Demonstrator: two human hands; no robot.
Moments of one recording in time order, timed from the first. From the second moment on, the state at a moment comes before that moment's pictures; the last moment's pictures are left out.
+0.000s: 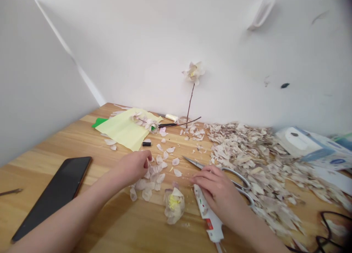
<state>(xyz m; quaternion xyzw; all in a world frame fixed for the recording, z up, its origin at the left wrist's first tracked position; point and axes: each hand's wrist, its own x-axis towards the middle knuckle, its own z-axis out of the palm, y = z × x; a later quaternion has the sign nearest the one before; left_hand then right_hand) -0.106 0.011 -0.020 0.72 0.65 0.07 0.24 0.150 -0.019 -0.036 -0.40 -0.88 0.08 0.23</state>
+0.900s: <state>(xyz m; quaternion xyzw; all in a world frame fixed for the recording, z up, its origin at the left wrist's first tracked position) -0.084 -0.011 -0.023 0.89 0.41 0.04 0.19 0.152 -0.021 -0.028 -0.42 -0.86 0.04 0.29</state>
